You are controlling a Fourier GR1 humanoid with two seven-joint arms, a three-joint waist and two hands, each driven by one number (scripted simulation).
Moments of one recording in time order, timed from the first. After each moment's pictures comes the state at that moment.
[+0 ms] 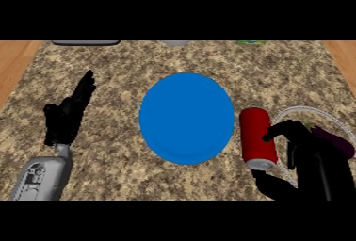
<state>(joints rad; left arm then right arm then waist) -0.25 0.20 0.04 -1.42 -0.08 0.01 0.10 -0.02 -0.28 0.39 -2.16 1.05 -0.06 0.66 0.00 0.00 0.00</state>
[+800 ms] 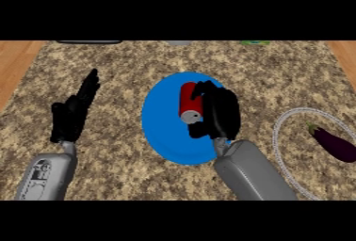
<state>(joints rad) -0.28 0.18 0.04 -1.39 -0.11 0.01 0.08 -0.52 -0.01 0.44 -1.39 1.03 -0.17 0.70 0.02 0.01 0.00</state>
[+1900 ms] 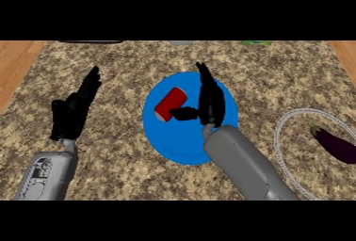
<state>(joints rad) -0.29 0.17 0.04 -1.40 -0.11 0.00 0.09 -0.72 0.00 0.48 -0.89 0.40 -0.76 0.41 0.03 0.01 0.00</state>
